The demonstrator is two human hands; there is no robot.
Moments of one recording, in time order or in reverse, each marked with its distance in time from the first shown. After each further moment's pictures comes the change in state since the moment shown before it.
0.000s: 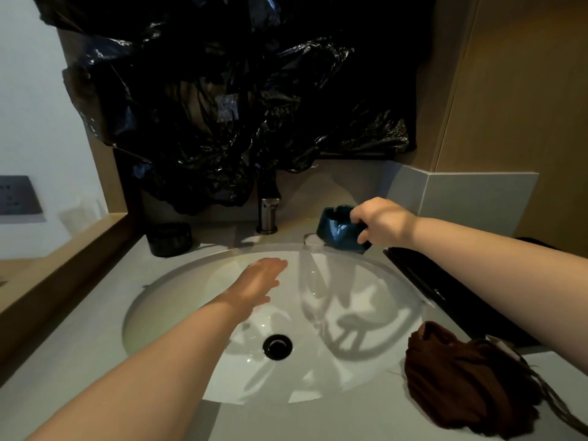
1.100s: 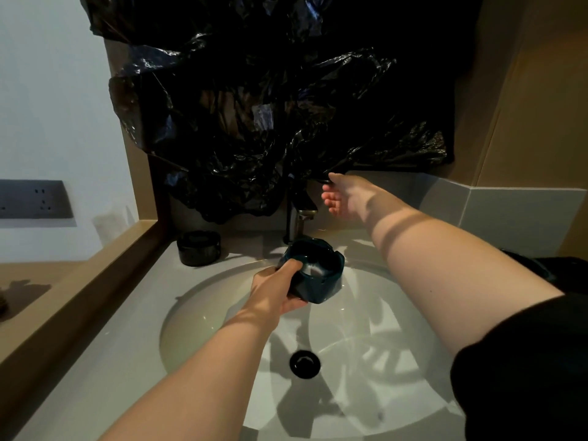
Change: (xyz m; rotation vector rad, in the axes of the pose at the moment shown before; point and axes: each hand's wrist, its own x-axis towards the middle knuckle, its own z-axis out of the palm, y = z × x) left_hand 0.002 0.004 -0.016 -0.605 0.201 -0.061; right_hand 0.114 -0.085 -0.021 1.586 0.050 0.557
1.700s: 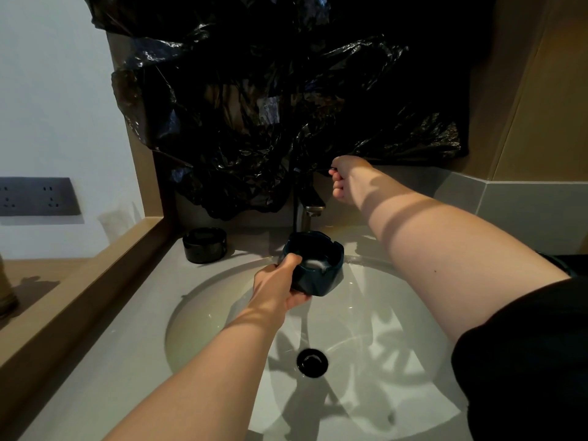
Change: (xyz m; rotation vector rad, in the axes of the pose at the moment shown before) left_hand 0.002 0.001 -0.002 -0.094 0.040 0.003; right_hand 0.008 -0.026 0.018 0.127 0.128 0.091
